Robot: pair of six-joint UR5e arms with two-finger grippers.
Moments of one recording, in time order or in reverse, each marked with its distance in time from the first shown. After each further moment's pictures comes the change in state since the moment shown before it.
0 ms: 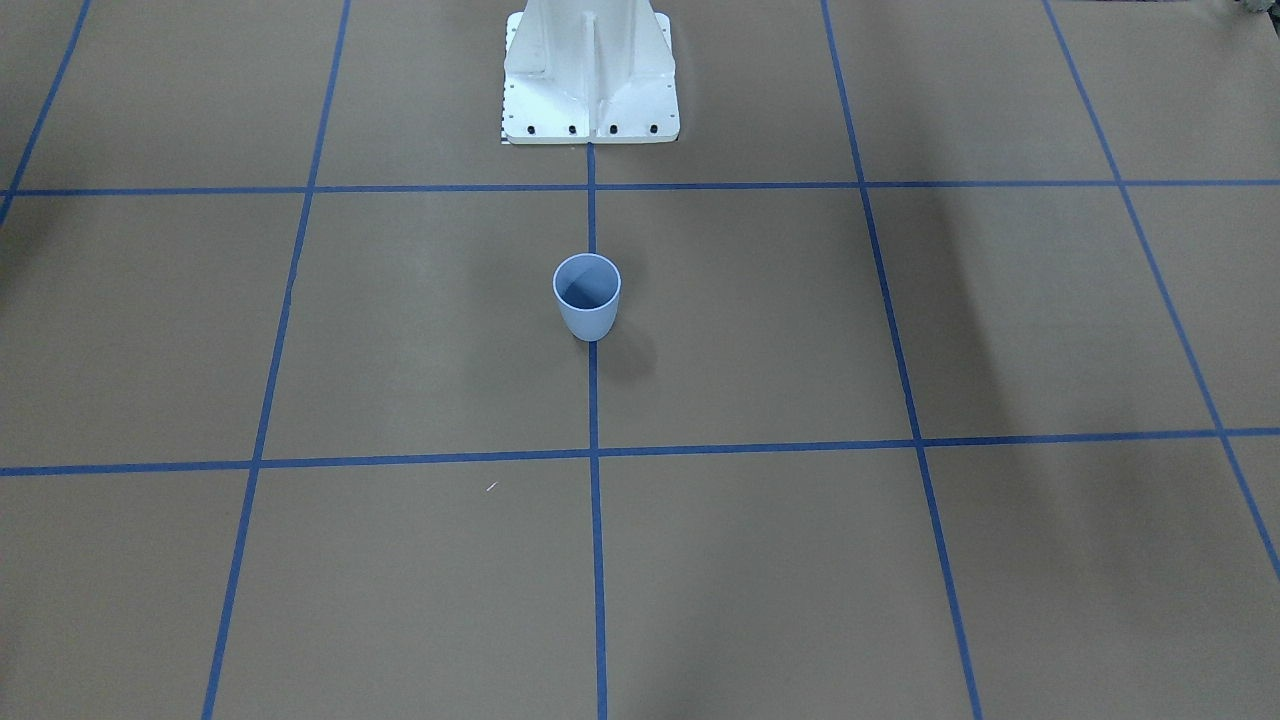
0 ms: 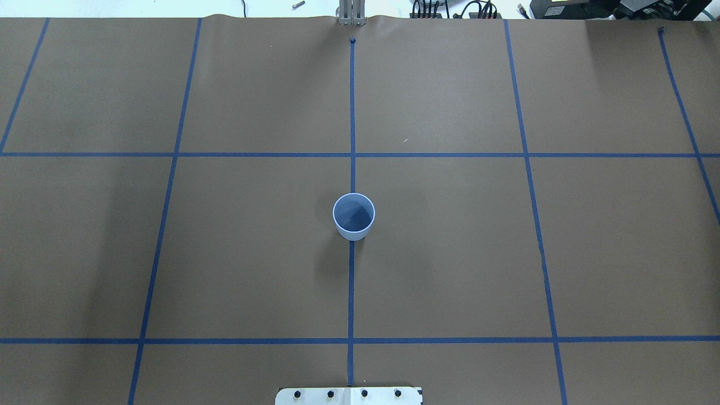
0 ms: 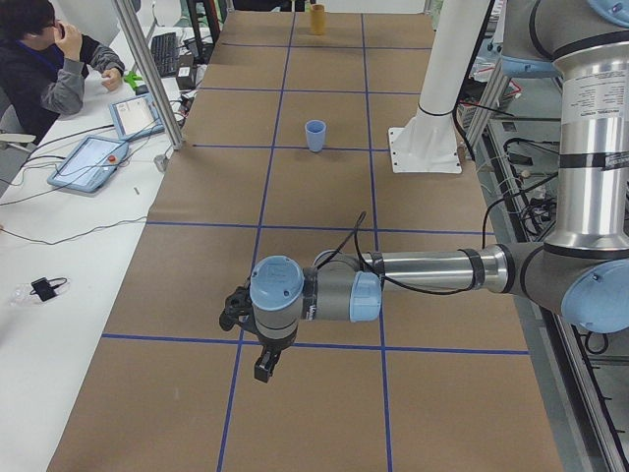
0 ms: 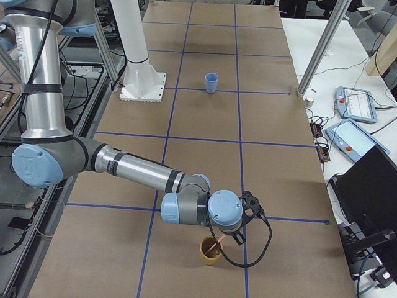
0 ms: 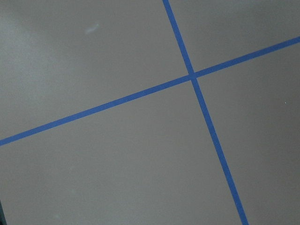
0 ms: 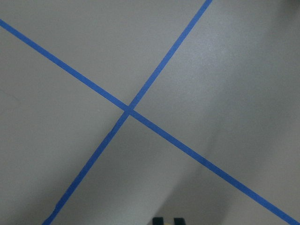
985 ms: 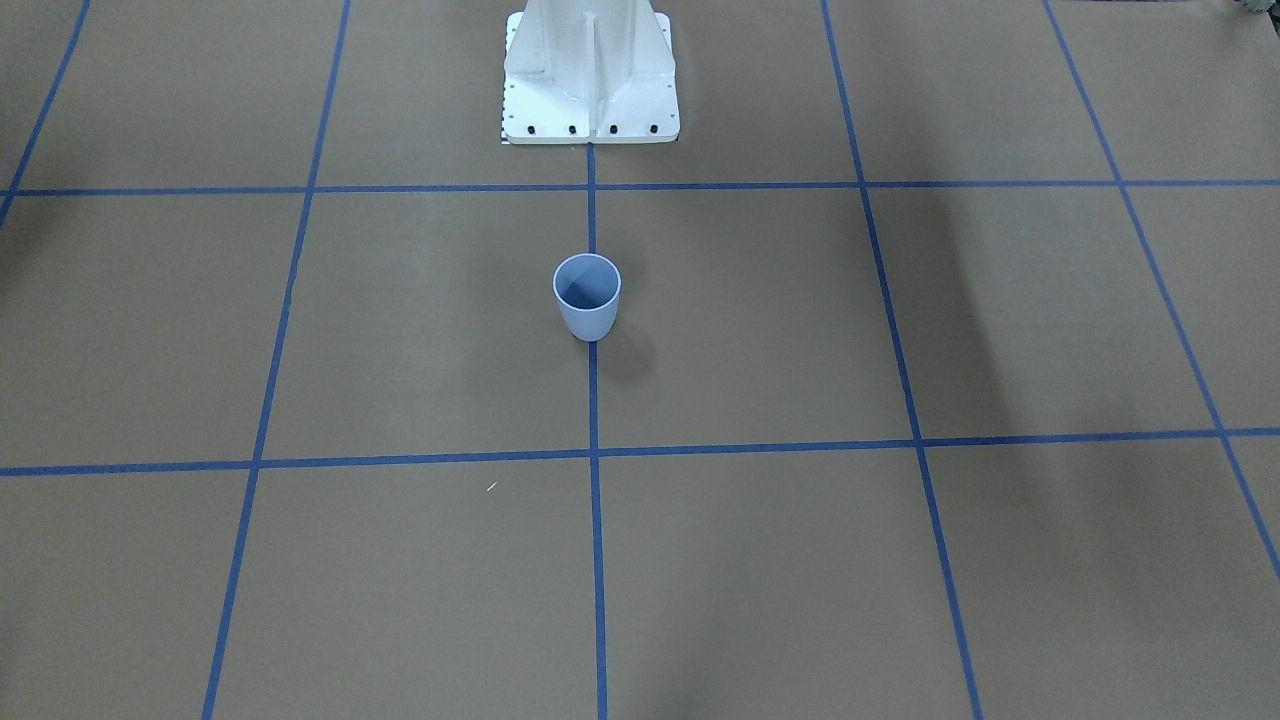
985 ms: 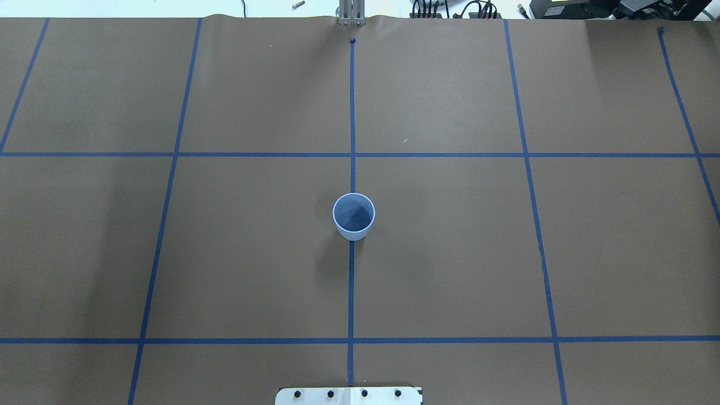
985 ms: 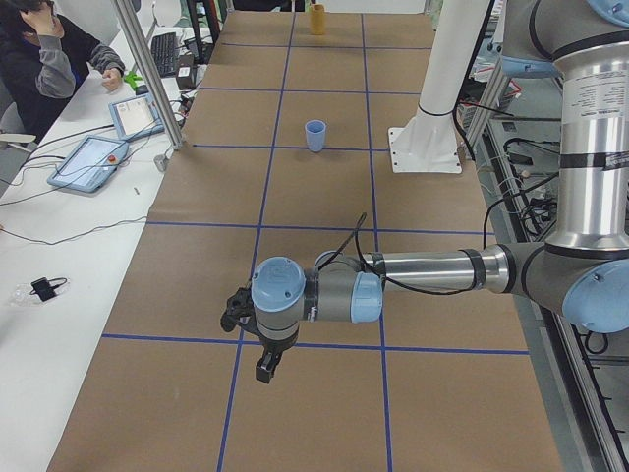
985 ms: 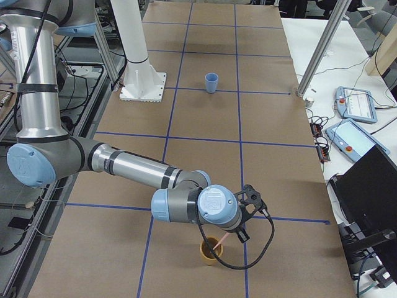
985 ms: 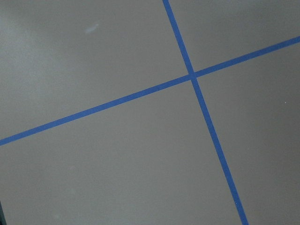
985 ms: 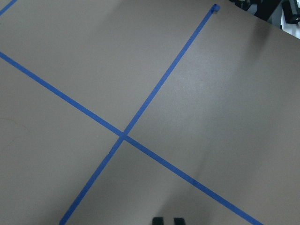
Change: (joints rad) left arm 0.001 0.008 -0.001 0.000 0.000 0.000; right arm 0.108 -0.003 0.066 -0.014 0.057 0.003
